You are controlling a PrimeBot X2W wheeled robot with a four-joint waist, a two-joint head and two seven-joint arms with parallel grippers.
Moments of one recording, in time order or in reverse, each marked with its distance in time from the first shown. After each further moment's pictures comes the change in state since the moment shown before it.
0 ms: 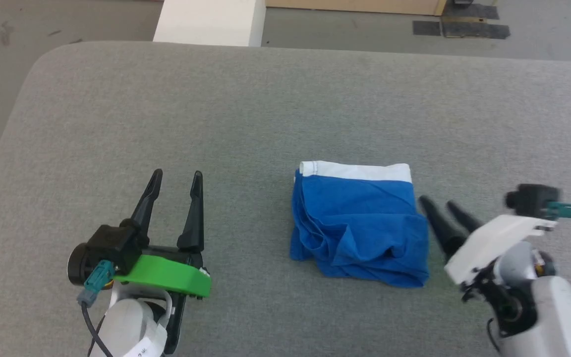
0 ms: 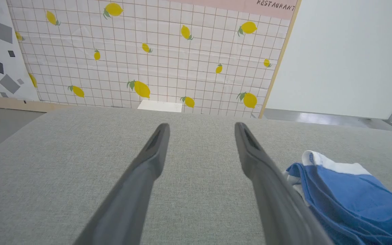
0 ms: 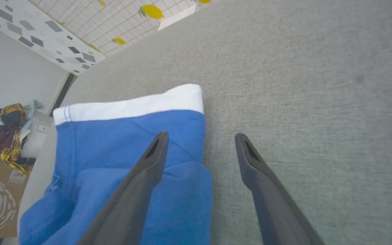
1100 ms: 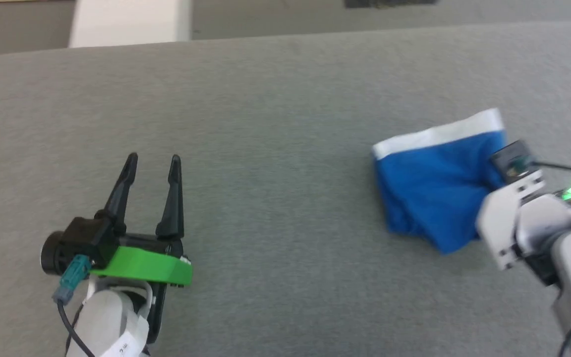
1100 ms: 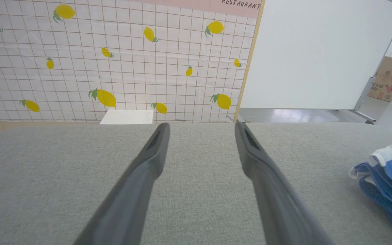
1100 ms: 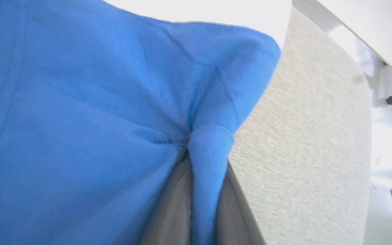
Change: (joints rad) left arm -0.013 0.031 0.039 -0.058 0.014 0.000 0.000; right arm -0.142 -0.318 0.247 -0.063 -0.503 0.001 0.253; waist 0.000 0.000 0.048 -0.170
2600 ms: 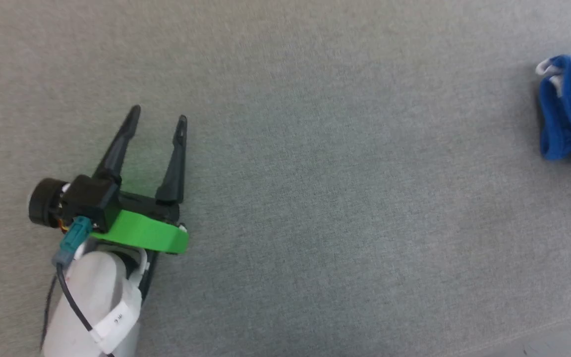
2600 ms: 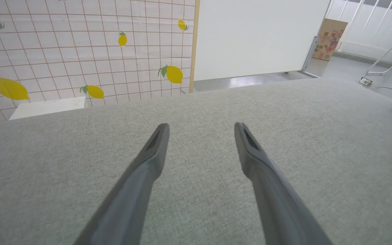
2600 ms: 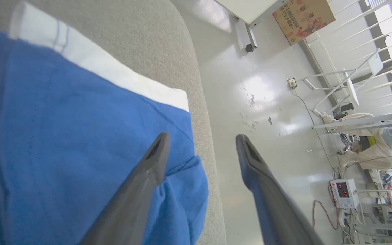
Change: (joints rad) left arm -0.142 0.119 -0.100 0.010 0.022 0.003 0.004; right arm -0.332 -0.041 -0.489 0.510 -0.405 0.000 -0.496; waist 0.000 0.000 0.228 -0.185
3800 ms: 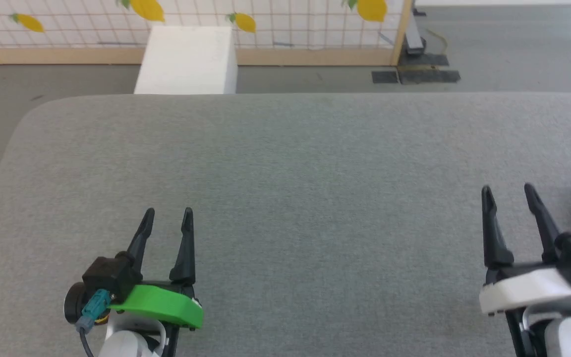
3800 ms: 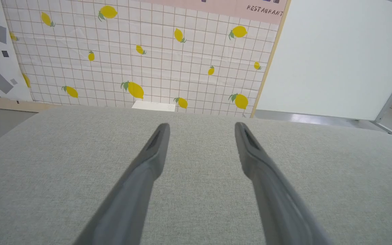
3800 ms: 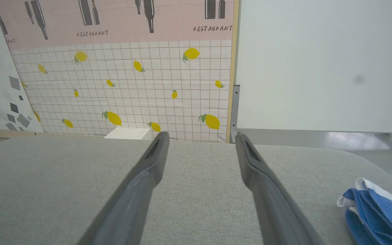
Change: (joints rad) left arm 0.248 -0.158 0.102 0.085 -0.036 -0.003 -0.004; right arm 0.644 0.349 0.183 -0.614 0.436 0.000 -0.323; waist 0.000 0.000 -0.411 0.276
